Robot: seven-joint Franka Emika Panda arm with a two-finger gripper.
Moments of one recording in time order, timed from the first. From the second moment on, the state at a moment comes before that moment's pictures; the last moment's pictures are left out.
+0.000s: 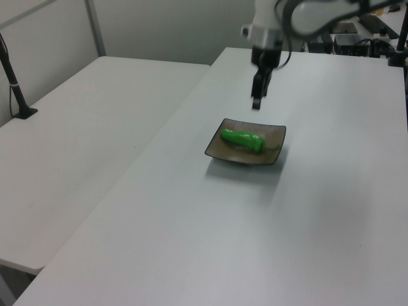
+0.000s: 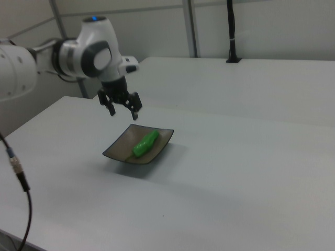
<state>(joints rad) 0.14 0.24 0.07 -1.62 0.04 1.97 0.02</state>
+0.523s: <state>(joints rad) 0.18 0.01 0.02 -1.61 0.04 1.71 0.02</state>
